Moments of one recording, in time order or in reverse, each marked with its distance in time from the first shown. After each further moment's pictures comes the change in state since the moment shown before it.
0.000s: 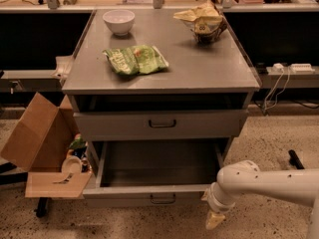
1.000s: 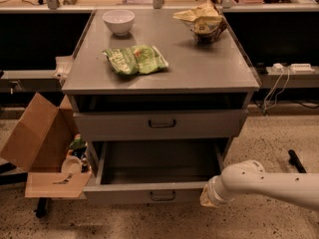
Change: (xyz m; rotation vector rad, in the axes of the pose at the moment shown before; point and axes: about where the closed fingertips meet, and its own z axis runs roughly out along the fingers) arm -0.006 -0.041 -0.010 0.153 -0.062 -0.022
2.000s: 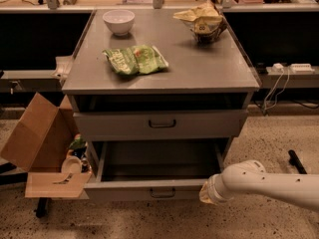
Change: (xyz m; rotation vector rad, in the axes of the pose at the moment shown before) arm -0.002 -0.011 0.000 0.045 -0.022 0.006
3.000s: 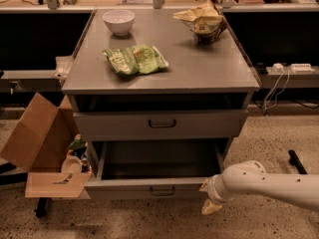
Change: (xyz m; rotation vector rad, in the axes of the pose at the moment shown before) arm 0.000 0.000 0.000 0.000 0.000 0.000
